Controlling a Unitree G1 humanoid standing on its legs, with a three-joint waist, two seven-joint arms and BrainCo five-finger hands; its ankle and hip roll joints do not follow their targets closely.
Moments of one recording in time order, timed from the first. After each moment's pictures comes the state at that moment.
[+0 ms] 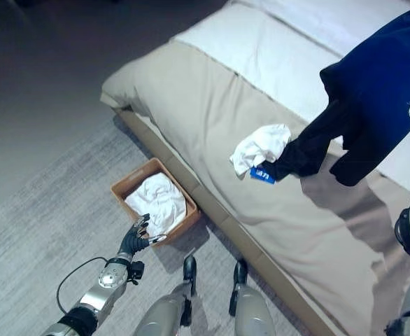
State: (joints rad) left arm -0.15 0.42 -0.41 0.50 -0.30 -0.28 0.15; right arm -1.26 -1.05 0.50 1.11 0.05 -0.11 -0.40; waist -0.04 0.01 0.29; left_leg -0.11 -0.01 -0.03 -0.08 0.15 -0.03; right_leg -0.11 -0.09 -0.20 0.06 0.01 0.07
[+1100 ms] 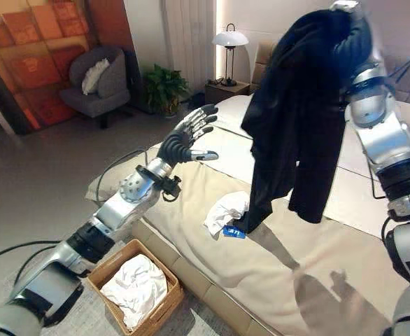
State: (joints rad) left arm -0.71 0.42 -0.61 0.24 -0.52 -0.22 0.04; right arm -1.06 -0.99 0.49 0.45 0.15 -0.12 -0.30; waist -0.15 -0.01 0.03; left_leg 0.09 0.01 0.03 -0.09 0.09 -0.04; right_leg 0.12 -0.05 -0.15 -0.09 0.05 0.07
